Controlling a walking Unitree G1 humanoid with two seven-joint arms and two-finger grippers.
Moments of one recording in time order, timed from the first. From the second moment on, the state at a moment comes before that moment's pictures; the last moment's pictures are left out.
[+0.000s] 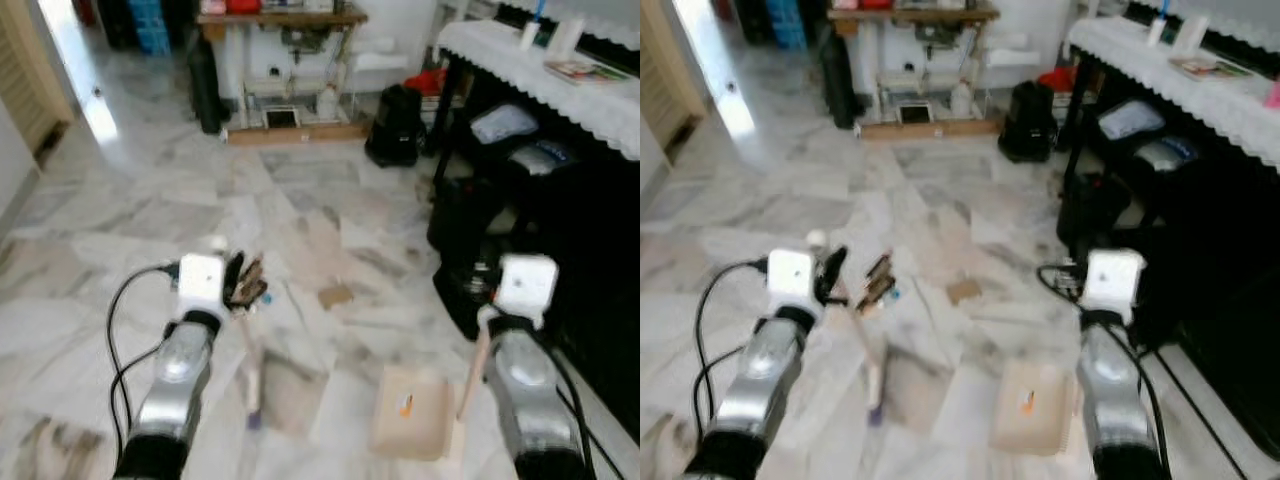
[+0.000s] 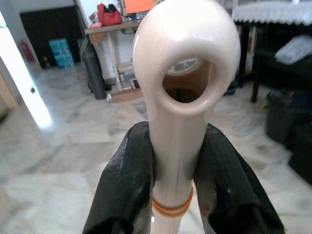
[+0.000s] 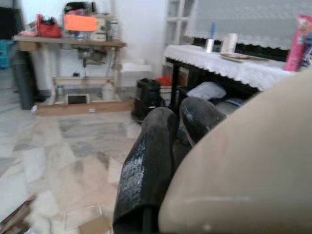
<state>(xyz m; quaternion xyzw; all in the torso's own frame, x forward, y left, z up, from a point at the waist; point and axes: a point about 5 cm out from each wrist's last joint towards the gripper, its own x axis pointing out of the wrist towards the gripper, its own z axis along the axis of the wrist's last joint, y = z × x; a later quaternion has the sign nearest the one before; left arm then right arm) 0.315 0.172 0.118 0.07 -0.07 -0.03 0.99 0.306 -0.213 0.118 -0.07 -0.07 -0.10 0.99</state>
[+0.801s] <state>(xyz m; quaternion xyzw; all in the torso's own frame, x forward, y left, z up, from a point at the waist) 0.318 0.149 0.118 0.05 -0.07 -0.06 0.99 0.301 -0.226 0.109 -0.07 -0.05 -0.12 0.99</state>
